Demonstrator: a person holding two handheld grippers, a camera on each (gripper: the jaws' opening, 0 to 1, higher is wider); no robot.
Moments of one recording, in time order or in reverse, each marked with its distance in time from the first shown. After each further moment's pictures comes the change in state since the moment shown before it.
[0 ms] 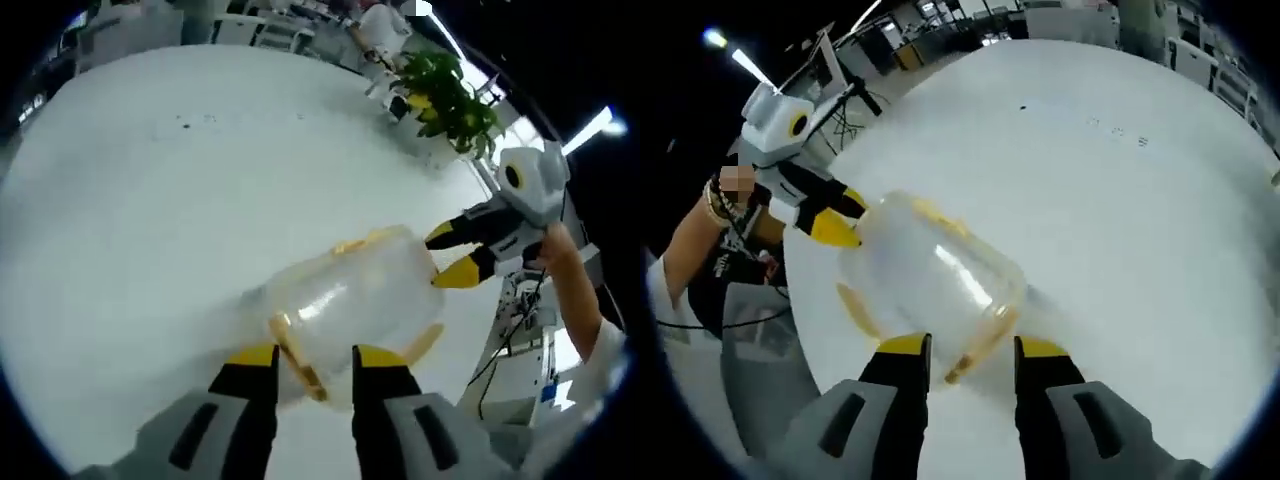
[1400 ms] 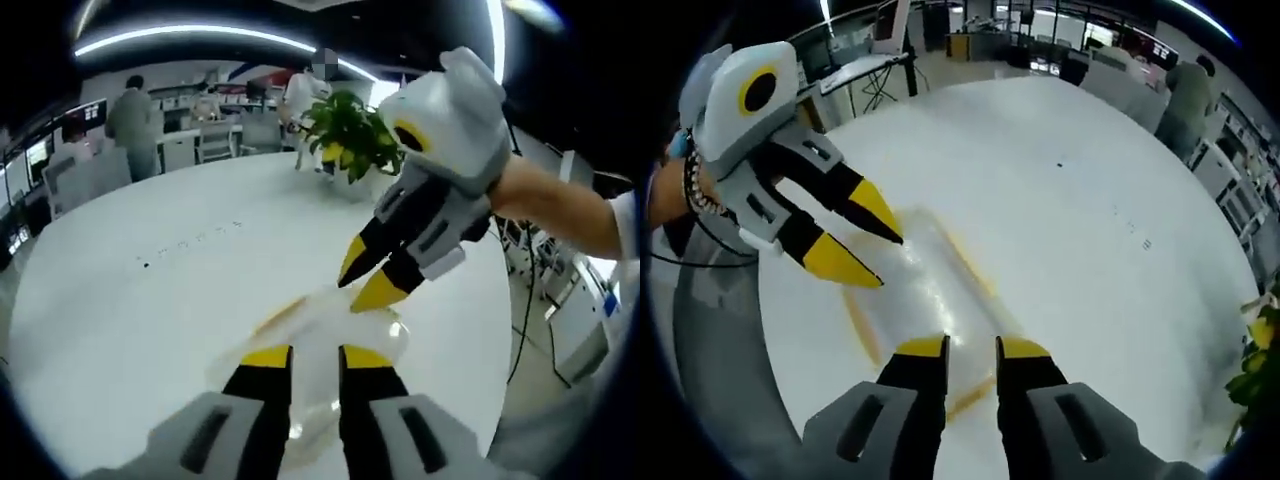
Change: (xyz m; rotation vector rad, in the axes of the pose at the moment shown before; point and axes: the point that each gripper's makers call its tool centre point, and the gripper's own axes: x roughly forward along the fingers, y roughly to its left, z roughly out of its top) left arm -0.003 -0.060 0.043 0.358 -0.386 0.020; right arm 0.001 0.020 0.047 -0.375 -0.032 -0.138
